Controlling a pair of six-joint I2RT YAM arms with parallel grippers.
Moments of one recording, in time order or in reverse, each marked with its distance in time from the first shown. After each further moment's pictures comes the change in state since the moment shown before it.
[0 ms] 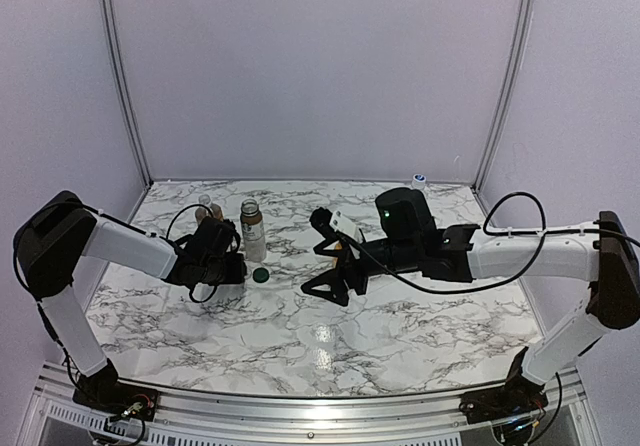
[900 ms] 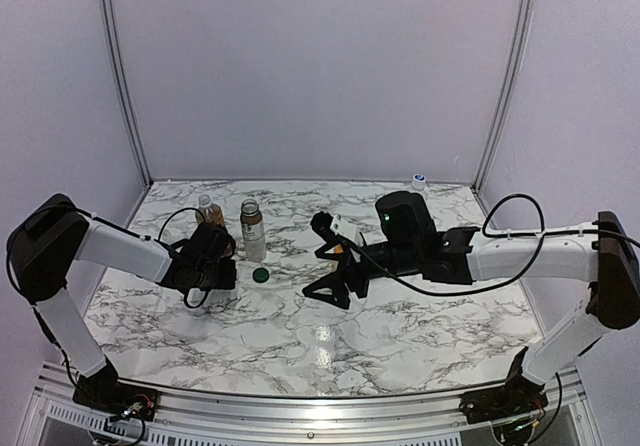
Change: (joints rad) left arm 0.000 -0.040 -0.043 -0.066 -0.099 0.026; right arm 0.000 0.000 -0.020 0.004 0.000 0.005
